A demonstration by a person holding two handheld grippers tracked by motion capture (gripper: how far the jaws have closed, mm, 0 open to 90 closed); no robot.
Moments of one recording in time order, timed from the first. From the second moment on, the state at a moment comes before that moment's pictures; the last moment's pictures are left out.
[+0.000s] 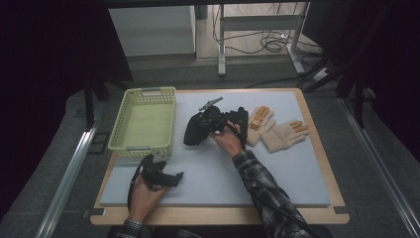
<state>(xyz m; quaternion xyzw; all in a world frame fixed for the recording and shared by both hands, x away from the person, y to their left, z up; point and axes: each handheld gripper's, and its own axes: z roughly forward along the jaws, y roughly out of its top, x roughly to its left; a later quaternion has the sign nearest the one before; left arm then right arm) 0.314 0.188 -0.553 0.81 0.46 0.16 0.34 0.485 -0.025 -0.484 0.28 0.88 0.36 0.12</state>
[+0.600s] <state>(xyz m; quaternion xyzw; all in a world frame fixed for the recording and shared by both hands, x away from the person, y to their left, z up) 0.314 0.188 -0.553 0.80 0.46 0.16 0.34 0.381 -0.078 -0.442 0.20 0.90 0.39 0.08</state>
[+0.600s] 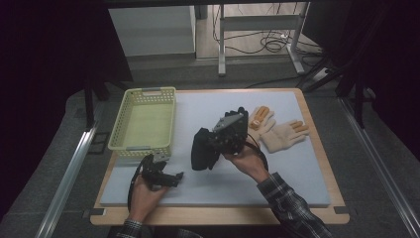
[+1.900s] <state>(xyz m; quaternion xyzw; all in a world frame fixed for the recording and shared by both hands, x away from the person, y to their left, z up) 0.314 0.188 -0.553 0.80 0.46 0.16 0.34 0.409 -0.154 -0.479 0.30 0.86 0.39 0.16</state>
